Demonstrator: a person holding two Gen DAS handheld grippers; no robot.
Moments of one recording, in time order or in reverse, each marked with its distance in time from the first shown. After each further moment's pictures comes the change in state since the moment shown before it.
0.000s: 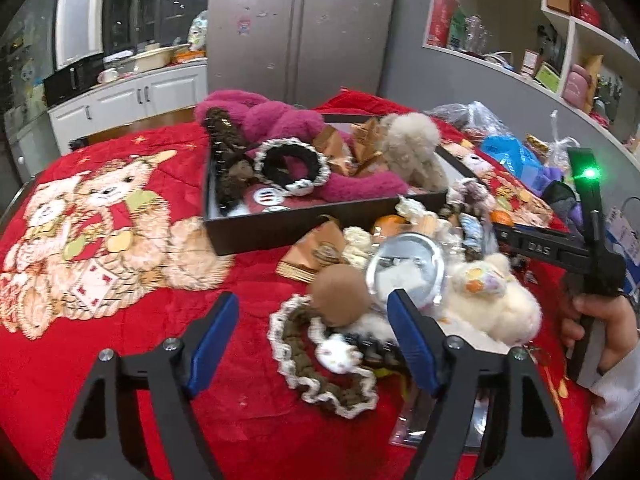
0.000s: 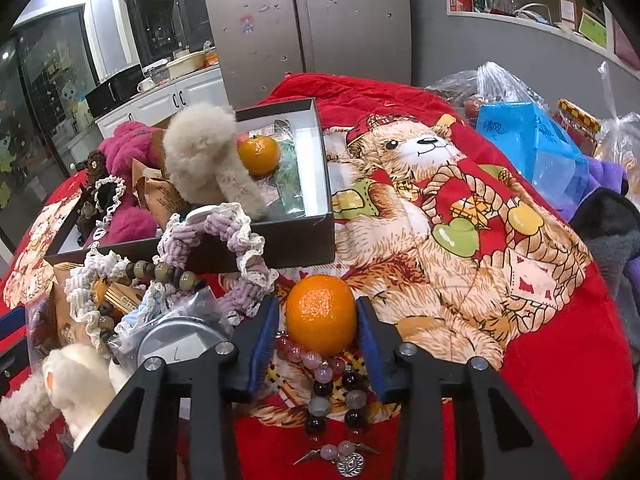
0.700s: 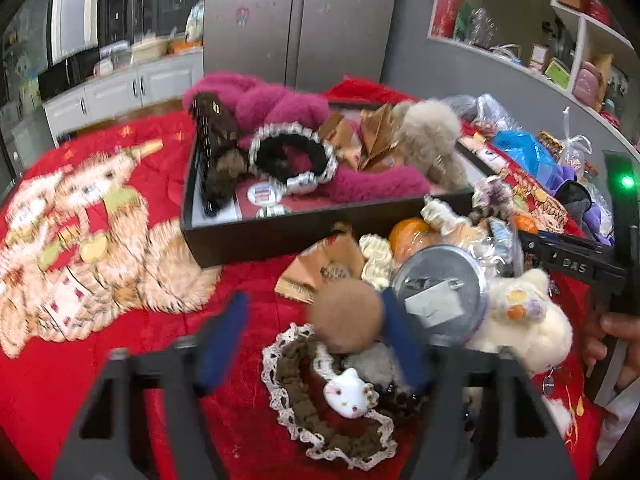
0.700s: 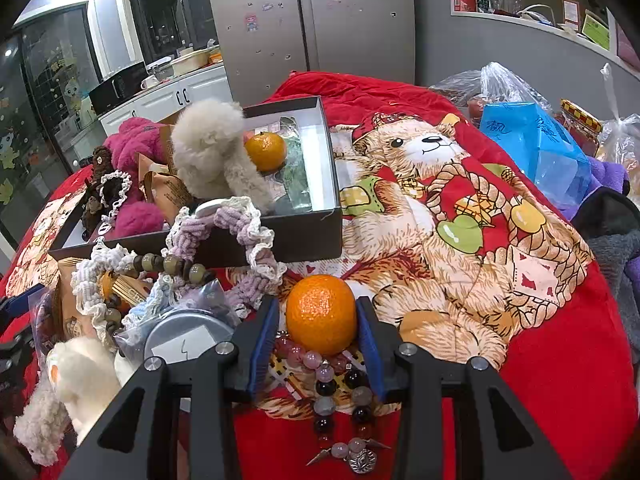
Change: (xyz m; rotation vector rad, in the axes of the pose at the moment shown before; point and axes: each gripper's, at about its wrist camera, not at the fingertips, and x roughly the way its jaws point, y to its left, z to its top) left arm 0.044 0.004 0.010 -0.009 0.055 -0.022; right arm 0.000 0.001 -0.002 -0.011 0.004 0.008
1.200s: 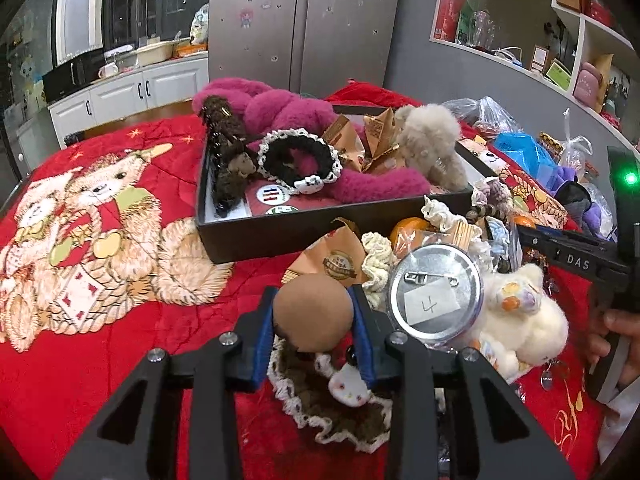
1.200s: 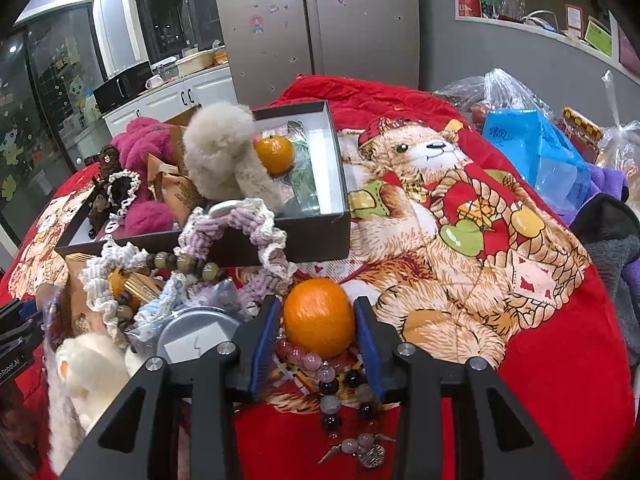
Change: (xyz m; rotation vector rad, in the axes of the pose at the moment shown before) left arm -0.017 -0.001 -0.005 0.011 -0.040 0.024; right arm -0.007 0.005 0.000 -0.019 -0.017 0.006
